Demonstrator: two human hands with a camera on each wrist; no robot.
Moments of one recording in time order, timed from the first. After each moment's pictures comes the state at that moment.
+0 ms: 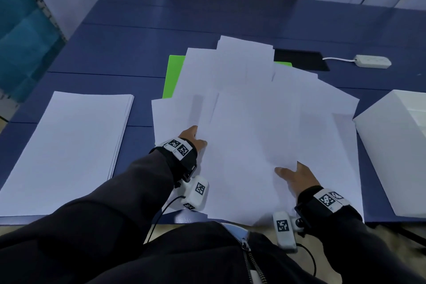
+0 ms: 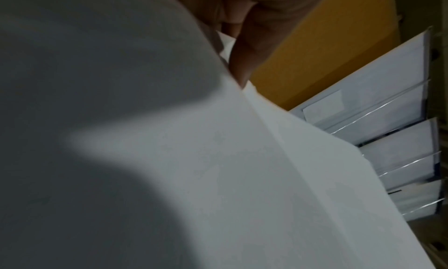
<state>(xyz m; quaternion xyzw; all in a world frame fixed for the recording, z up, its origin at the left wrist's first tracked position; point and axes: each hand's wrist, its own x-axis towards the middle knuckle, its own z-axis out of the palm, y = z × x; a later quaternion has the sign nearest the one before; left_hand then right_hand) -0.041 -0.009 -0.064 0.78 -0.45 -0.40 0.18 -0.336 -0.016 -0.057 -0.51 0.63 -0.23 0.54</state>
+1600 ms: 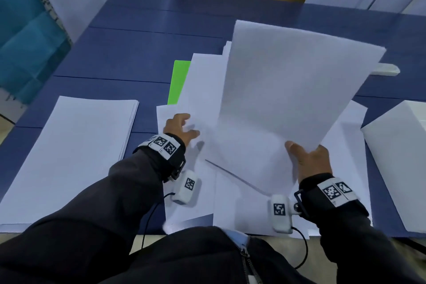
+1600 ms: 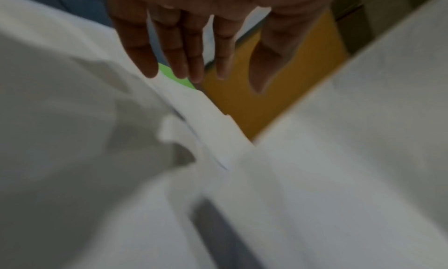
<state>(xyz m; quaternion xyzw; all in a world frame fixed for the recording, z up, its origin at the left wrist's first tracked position) -0.003 -0.013 -0.048 0.78 -0.37 -0.35 0.35 -0.292 -0.040 0.000 -0.47 0.62 -0.44 0.45</state>
